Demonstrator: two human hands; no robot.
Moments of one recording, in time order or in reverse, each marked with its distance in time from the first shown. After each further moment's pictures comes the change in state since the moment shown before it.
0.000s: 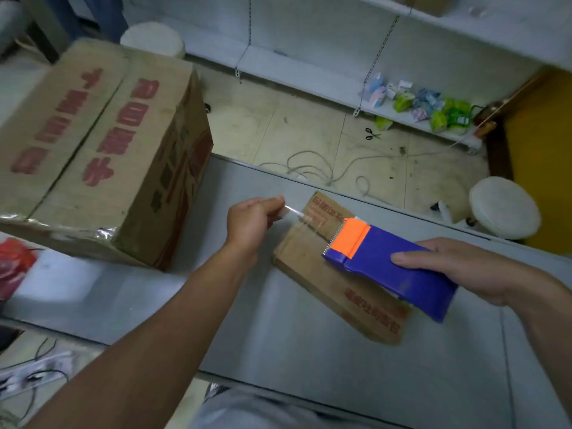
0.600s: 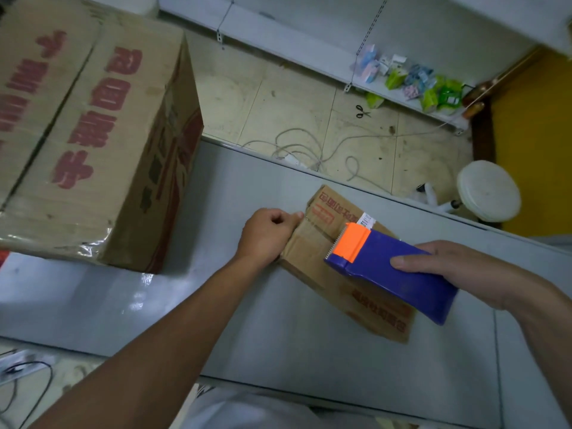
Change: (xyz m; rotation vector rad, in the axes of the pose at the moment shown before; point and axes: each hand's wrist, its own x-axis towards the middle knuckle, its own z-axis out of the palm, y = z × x) left_hand 0.022 -0.035 -0.001 0.530 -0.221 0.063; right_hand 0.012 -0.014 0.013 -0.041 0.023 0.169
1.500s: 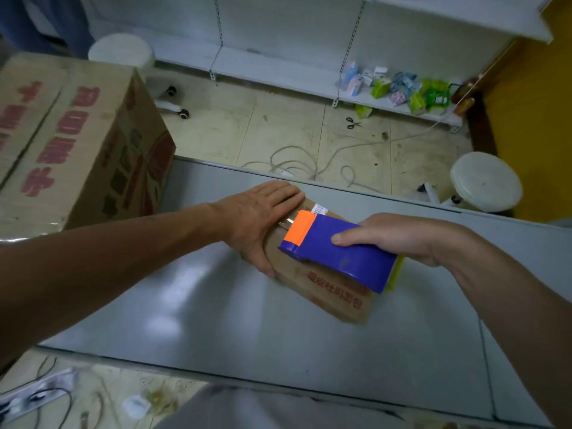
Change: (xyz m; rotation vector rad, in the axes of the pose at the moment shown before) left_hand 0.002 0.065 0.000 1.295 -0.504 0.948; right_hand -0.003 0.012 -0.013 -0.022 -0.051 -0.128
